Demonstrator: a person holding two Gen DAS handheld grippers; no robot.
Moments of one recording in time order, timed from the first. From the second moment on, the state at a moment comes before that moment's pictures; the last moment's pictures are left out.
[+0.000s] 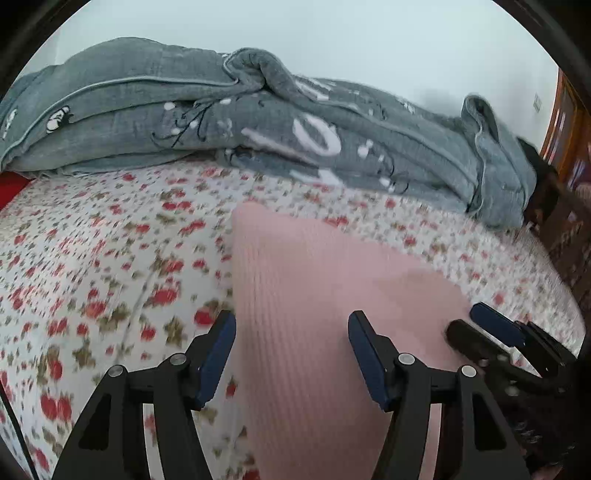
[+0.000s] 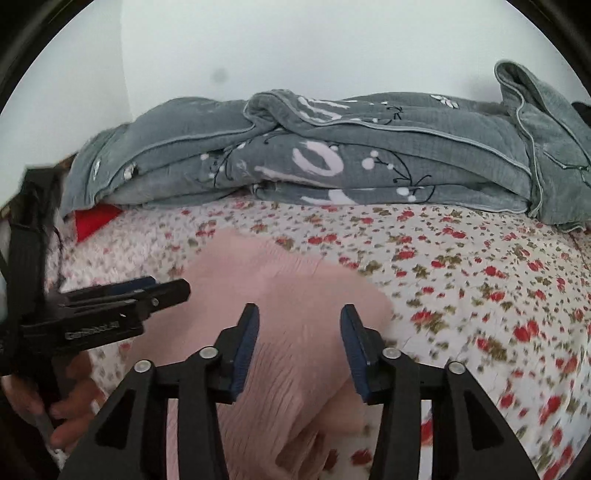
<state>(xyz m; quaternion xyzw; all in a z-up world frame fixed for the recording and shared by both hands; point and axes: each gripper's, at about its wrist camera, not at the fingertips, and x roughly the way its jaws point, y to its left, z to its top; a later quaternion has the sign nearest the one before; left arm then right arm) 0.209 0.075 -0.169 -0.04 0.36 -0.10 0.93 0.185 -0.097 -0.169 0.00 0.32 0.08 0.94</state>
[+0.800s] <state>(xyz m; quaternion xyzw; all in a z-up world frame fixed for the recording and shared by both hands) 0.159 0.081 -0.180 -0.06 0.35 -0.13 0.92 0.173 -0.111 -0.197 0.04 0.34 0.07 0.94</state>
